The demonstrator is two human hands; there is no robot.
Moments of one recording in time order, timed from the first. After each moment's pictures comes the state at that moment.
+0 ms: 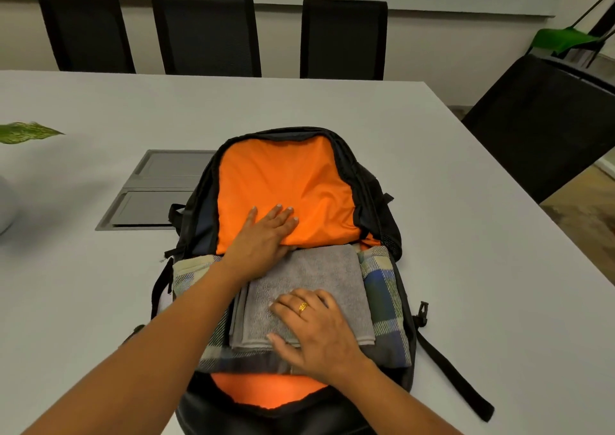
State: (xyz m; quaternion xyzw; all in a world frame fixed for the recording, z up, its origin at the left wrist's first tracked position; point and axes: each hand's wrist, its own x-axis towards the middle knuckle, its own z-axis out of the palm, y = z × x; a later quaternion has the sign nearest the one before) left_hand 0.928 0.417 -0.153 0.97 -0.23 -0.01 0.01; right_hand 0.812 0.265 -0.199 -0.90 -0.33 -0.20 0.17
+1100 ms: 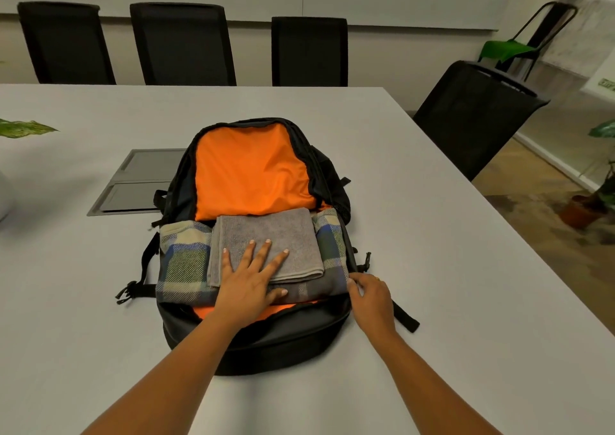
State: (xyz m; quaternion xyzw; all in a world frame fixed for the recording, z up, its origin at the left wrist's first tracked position) left_hand 0.770 0.373 -0.187 0.99 -0.16 0.01 0.01; right_hand 0.732 0.153 -0.195 -0.90 0.15 -0.06 0.41
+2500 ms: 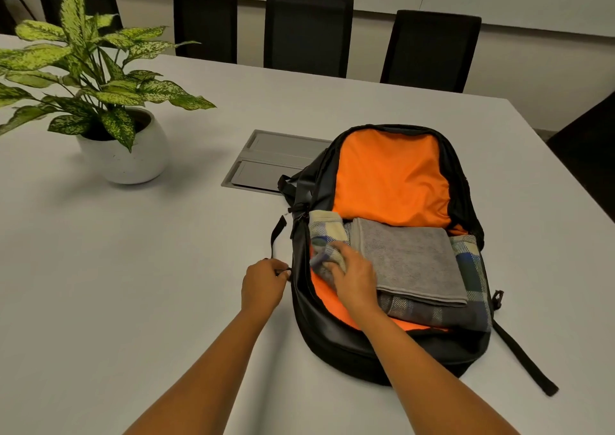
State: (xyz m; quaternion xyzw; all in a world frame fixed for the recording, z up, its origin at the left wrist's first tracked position) left_hand 0.743 0.539 -0.171 0.89 0.23 0.02 0.40; right_hand 0.772 0.391 -0.149 -0.92 -0.04 0.00 0.38
